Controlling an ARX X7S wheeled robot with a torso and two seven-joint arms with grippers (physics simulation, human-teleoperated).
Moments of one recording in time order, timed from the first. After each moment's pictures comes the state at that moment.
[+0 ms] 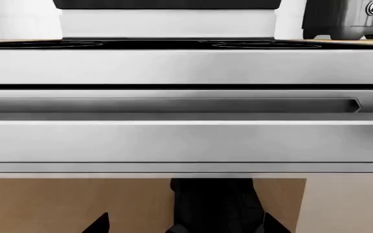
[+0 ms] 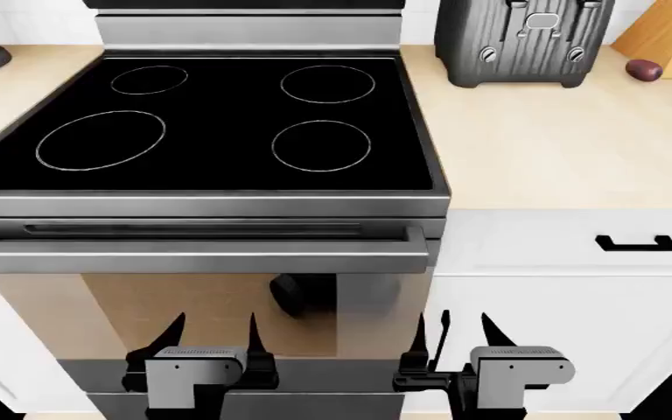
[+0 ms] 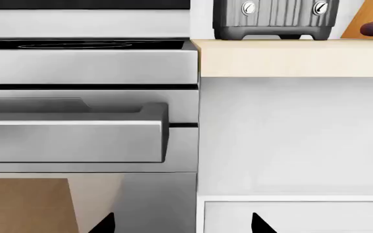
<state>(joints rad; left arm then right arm) 0.00 0.00 0.00 0.00 0.00 0.00 0.00 0.00 0.00 0.00 0.00 0.00 0.00 0.00</state>
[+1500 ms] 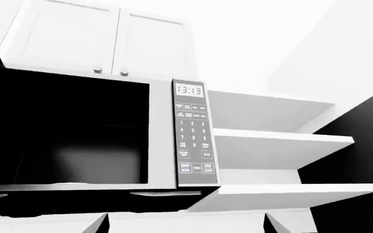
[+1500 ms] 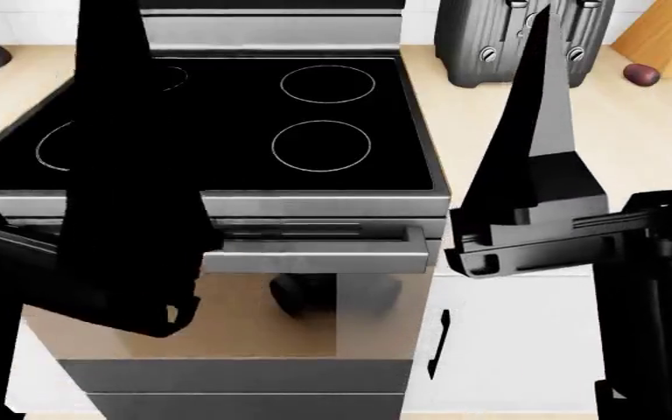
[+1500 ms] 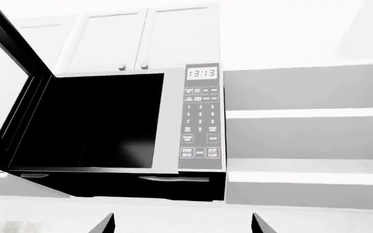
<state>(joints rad) -1.98 -1.05 1.91 1.03 -0.79 0.31 -1.44 0.94 0.93 -0.78 -1.03 0.71 0.19 1.08</state>
